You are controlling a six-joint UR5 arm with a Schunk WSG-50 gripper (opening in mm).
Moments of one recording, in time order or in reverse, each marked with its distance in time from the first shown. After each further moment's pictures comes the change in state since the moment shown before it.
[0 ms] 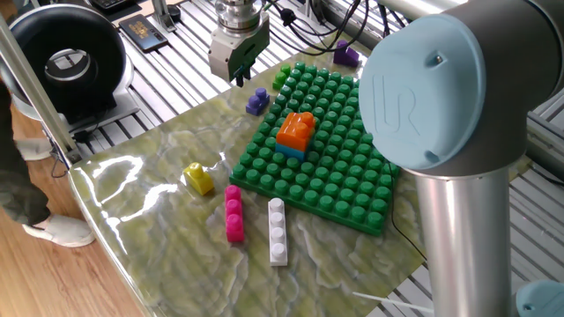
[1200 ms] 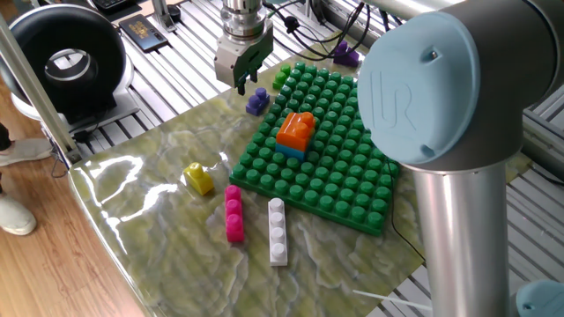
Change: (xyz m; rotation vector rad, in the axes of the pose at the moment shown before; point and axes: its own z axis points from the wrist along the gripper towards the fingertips) arm 0.001 -0.011 0.024 -0.008 -0.012 -0.002
